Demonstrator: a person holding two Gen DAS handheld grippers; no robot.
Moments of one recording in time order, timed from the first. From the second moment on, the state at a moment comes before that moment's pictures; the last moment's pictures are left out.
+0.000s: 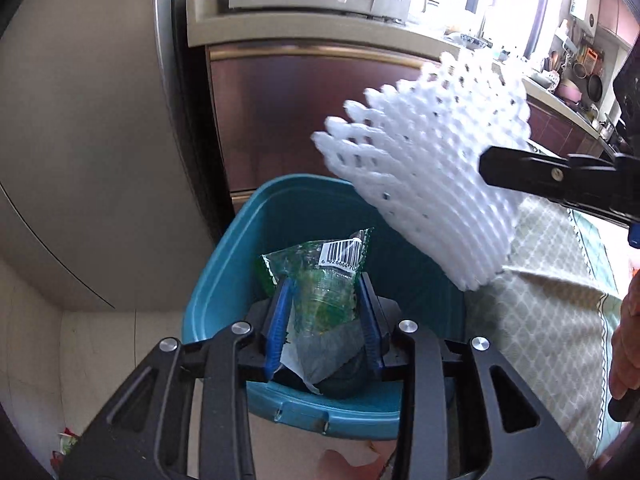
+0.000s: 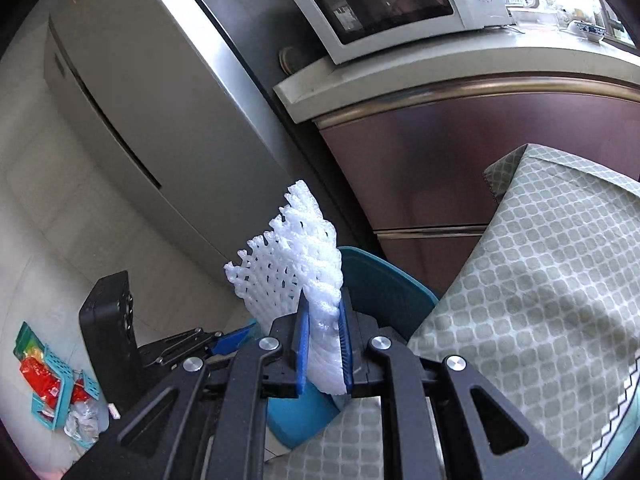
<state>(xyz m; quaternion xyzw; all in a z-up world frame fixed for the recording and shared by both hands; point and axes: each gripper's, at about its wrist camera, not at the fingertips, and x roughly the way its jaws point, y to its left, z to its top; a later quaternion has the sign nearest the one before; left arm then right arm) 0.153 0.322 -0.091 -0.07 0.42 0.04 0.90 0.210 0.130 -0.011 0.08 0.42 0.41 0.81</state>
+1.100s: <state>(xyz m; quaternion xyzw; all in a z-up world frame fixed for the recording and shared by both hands) 0.148 0.272 -0.067 -0.06 0.37 -0.01 0.93 0.159 0.072 0.009 0.05 0.36 0.40 0.84</state>
